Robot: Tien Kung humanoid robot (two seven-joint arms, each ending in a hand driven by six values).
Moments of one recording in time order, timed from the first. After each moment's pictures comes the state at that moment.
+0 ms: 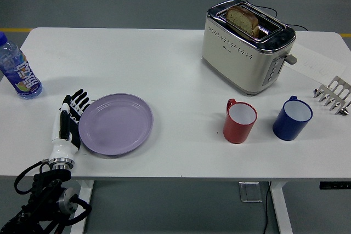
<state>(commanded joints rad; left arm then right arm) -0.16 0.01 -1.25 -1.02 0.82 0.19 -0.52 0.06 0.00 0.82 0.25 -0.11 -0.28 -0.14</state>
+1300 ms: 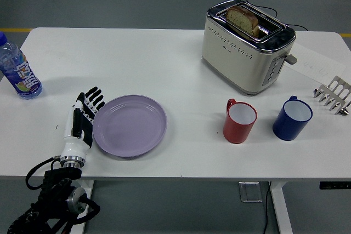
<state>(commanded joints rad) -0.17 0.00 -1.19 -1.04 0.83 0.18 -0.50 0.06 0.00 0.82 0.25 -0.11 -0.27 -0.14</state>
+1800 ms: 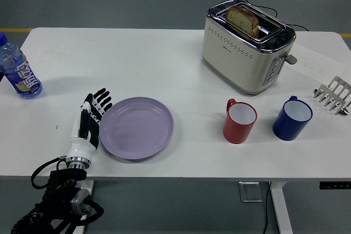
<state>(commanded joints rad) -0.18 0.00 -1.15 -1.05 0.83 0.18 -0.51 0.06 0.00 0.82 0.25 -0.13 -0.27 -0.14</state>
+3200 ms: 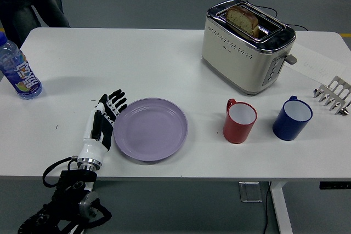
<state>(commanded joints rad) -0.18 0.00 -1.06 -1.09 0.80 0.18 -0.51 0.07 0.00 0.83 0.25 -0.15 -0.27 -0.14</state>
